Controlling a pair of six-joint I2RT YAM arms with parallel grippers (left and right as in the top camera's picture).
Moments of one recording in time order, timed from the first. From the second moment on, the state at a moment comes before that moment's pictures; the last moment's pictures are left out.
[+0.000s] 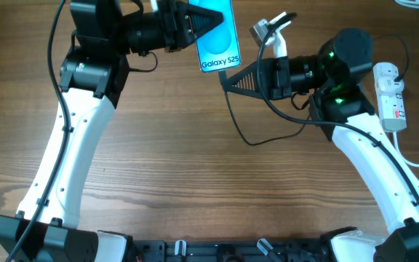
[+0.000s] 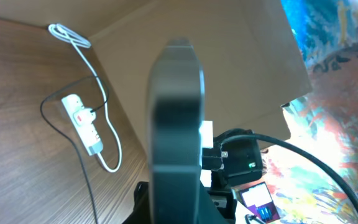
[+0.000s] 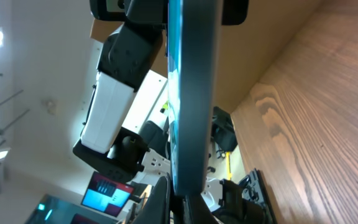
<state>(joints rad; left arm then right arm) -0.21 1.57 1.56 -0.13 1.13 -0.96 0.26 1.46 1.13 0.51 -1.45 1.24</state>
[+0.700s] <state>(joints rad) -0.21 1.57 1.58 -0.21 1.15 -0.86 0.28 1.46 1.11 0.57 -1.41 1.28</state>
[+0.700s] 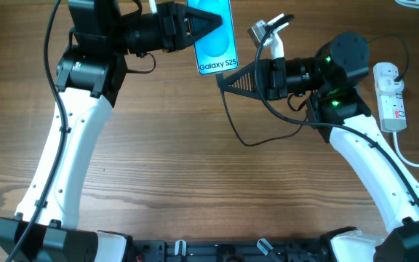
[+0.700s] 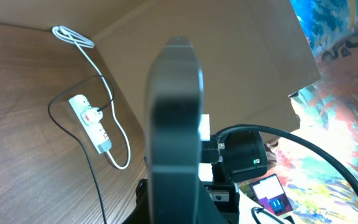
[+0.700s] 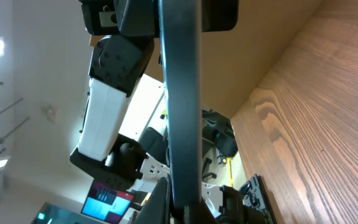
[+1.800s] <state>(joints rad) -0.24 1.57 1.57 -0.18 1.10 -0.94 0.24 1.46 1.12 0.58 -1.50 1.16</state>
